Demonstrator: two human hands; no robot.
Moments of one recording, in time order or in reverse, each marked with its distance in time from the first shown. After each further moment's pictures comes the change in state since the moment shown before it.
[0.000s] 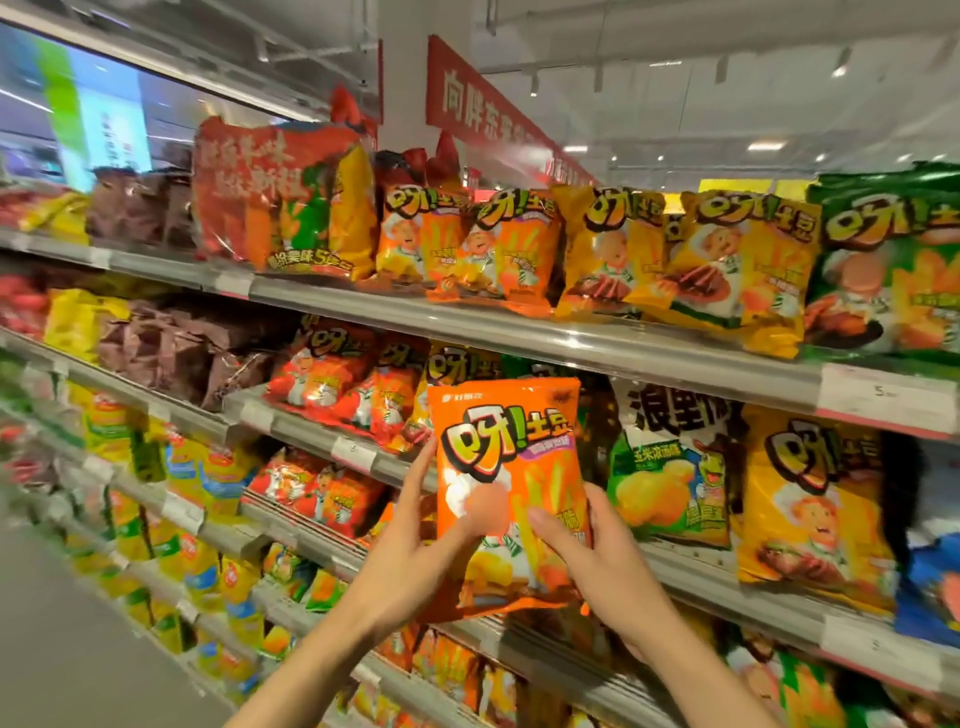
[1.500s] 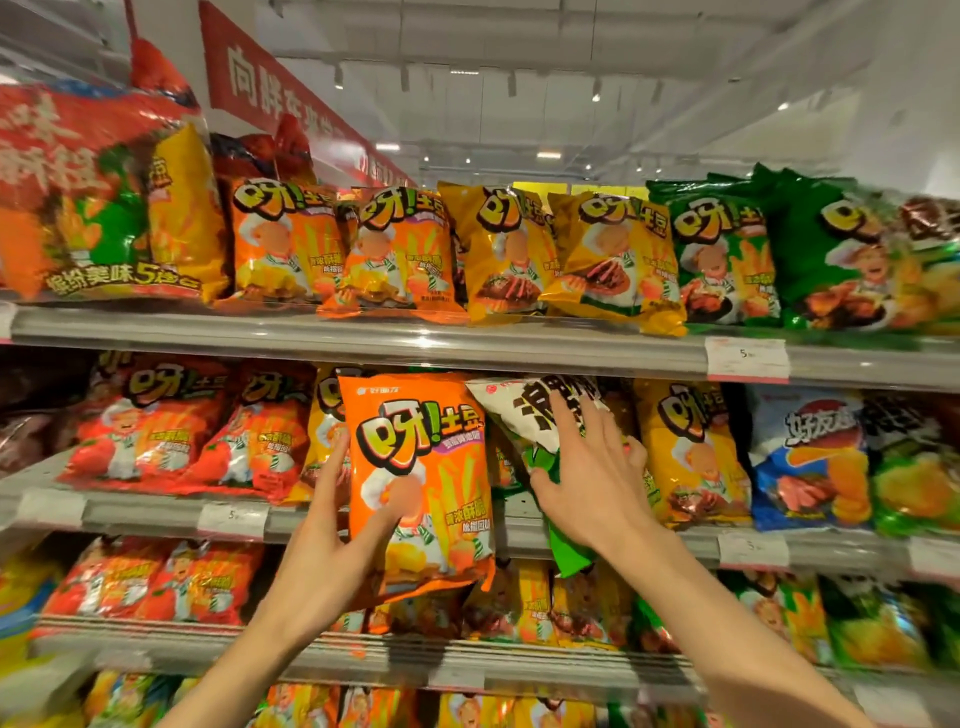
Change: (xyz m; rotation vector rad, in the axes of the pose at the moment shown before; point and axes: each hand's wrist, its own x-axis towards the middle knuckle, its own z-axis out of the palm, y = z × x) left_hand 0.081 -0.042 -0.048 0.013 -0.141 0.167; right_hand 0.041 -0.042 -0.006 -1.267 0.527 0.070
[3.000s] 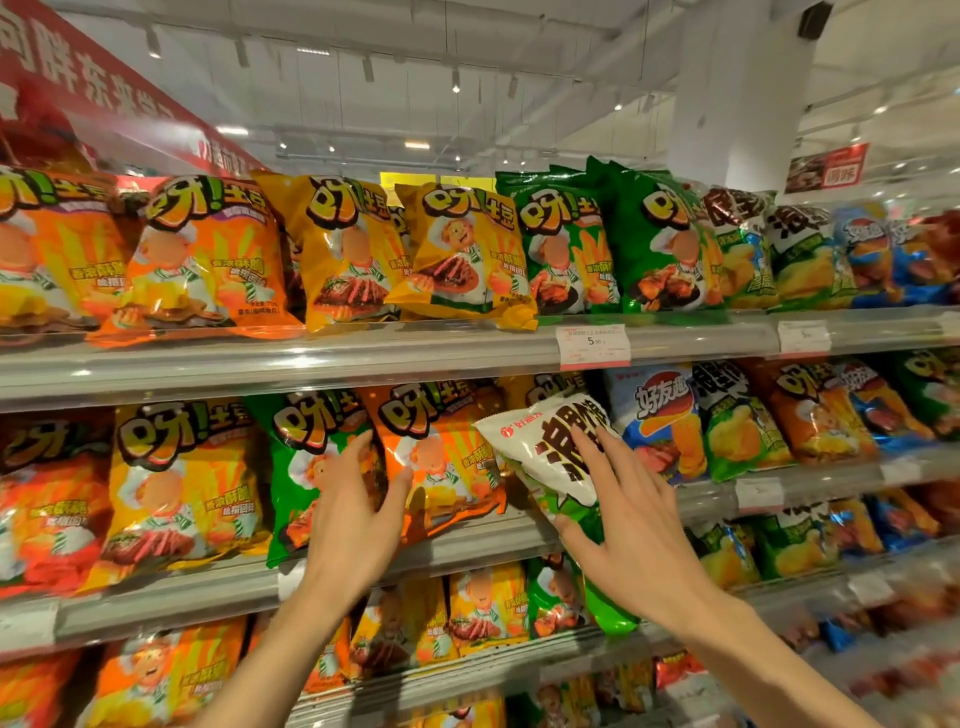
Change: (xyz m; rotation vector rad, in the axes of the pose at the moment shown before) left_hand 0.066 0.033 0.146 0.191 -0.031 0.144; right_hand -0.074 0.129 -0.028 0.021 0.066 0.094
